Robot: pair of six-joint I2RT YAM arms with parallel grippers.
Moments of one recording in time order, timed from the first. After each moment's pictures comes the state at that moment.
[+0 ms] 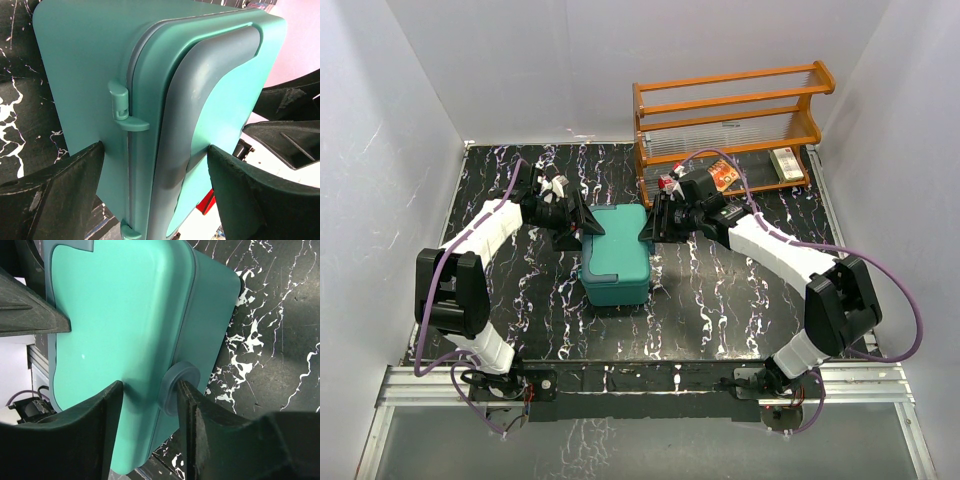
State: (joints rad) left arm -0.16 1.64 1.19 -0.68 0.71 -0.52; right arm 0.56 1.55 1.17 -0.34 -0.33 0.63
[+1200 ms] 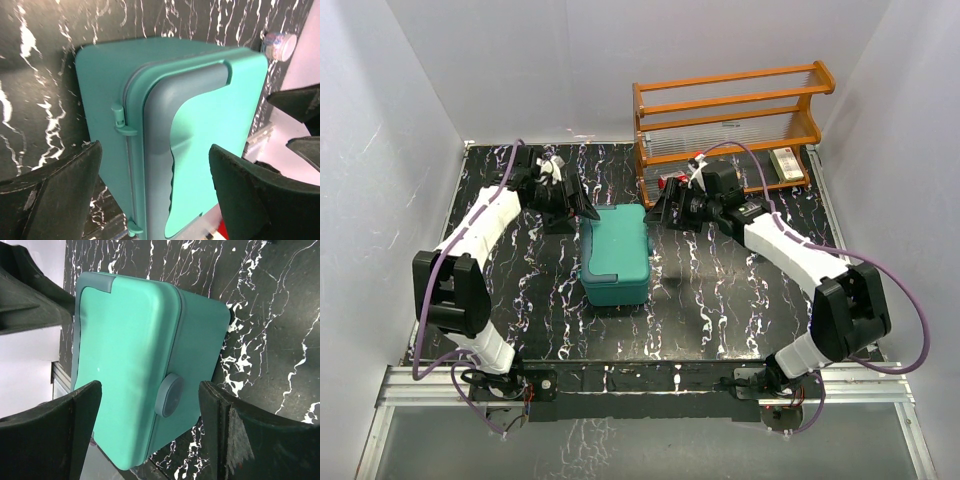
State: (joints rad) left arm -0.17 1.65 1.35 -0.77 0.56 -0.47; right arm 0.46 1.51 1.13 -0.24 -0.43 0.66
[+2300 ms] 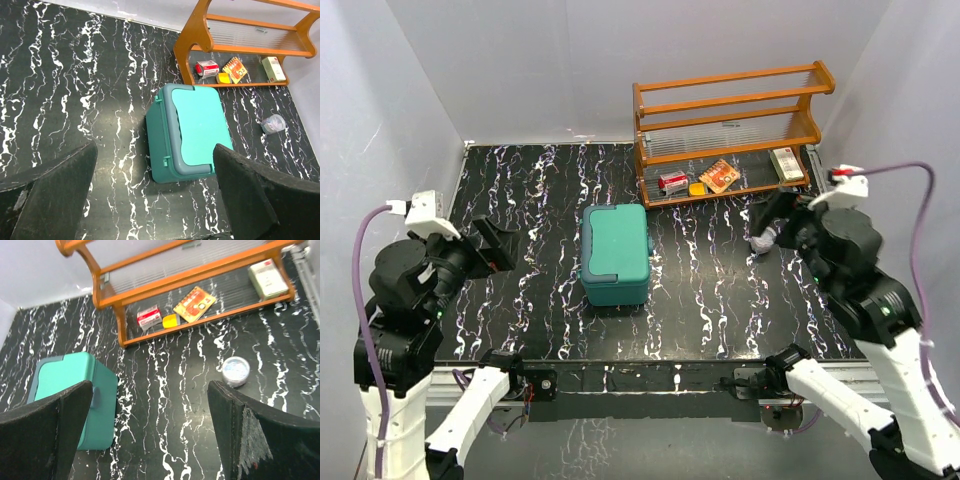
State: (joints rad) left arm -0.17 0.64 1.32 -0.95 0.01 -0.35; right arm 0.46 0.76 1.22 -0.71 0.34 0.39
